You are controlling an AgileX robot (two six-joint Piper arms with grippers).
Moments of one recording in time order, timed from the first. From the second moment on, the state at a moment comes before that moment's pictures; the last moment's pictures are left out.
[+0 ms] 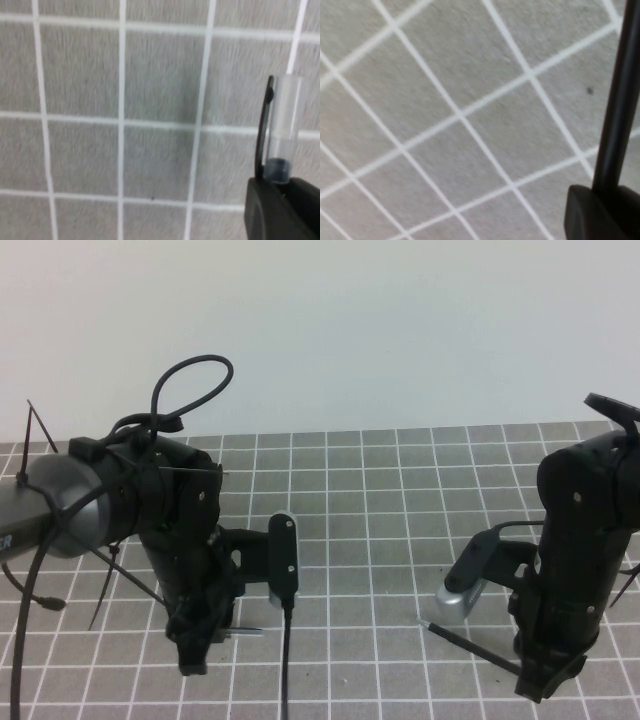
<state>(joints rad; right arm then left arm) 0.48 1.79 -1.19 0.08 0.98 -0.60 -0.50 1.77 -1.16 -0.07 0.90 1.06</state>
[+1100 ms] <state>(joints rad) 0.48 1.79 -1.19 0.10 0.97 -0.60 -0.50 1.88 -1.16 -0.05 0.84 0.96</state>
